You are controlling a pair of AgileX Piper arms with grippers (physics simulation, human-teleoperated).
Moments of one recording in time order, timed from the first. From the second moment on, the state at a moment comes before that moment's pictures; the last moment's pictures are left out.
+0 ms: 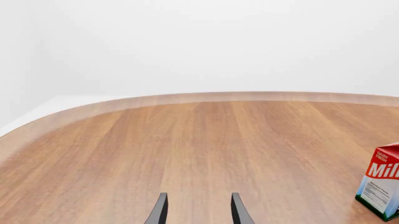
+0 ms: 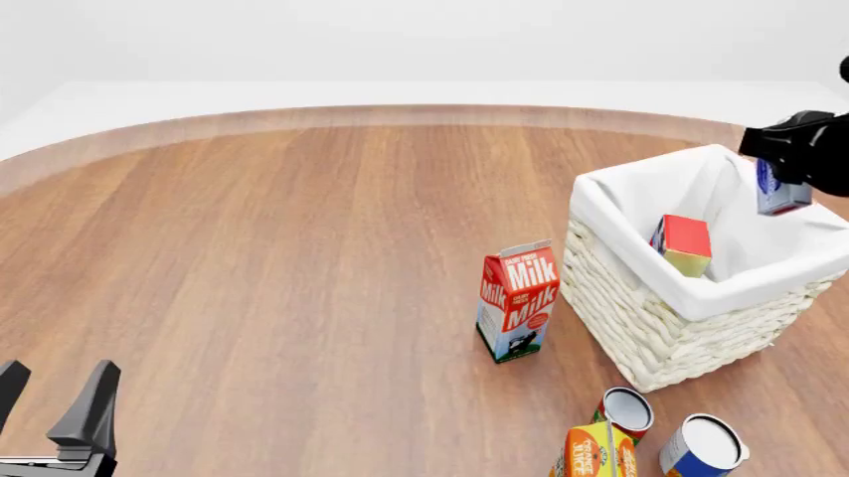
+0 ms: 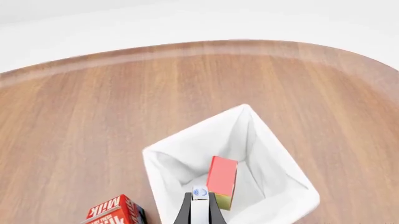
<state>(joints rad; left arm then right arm) 0.00 0.01 0.00 0.00 0.00 -0.05 1.05 -1.09 0.54 0.10</state>
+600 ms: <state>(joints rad) 0.00 0.01 0.00 0.00 0.00 -0.07 1.13 -1.04 0.48 0.09</state>
